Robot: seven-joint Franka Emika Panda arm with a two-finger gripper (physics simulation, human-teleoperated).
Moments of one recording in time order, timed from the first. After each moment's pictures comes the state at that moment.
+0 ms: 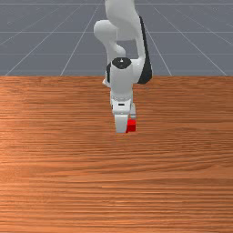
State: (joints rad) arm 0.03 0.43 0.01 -2.30 0.01 2.73 -0.73
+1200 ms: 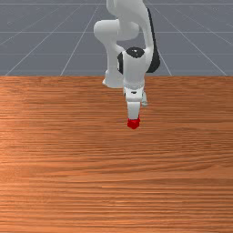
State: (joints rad) arm 0.12 0.27 0.03 -2.51 0.01 2.77 -0.59
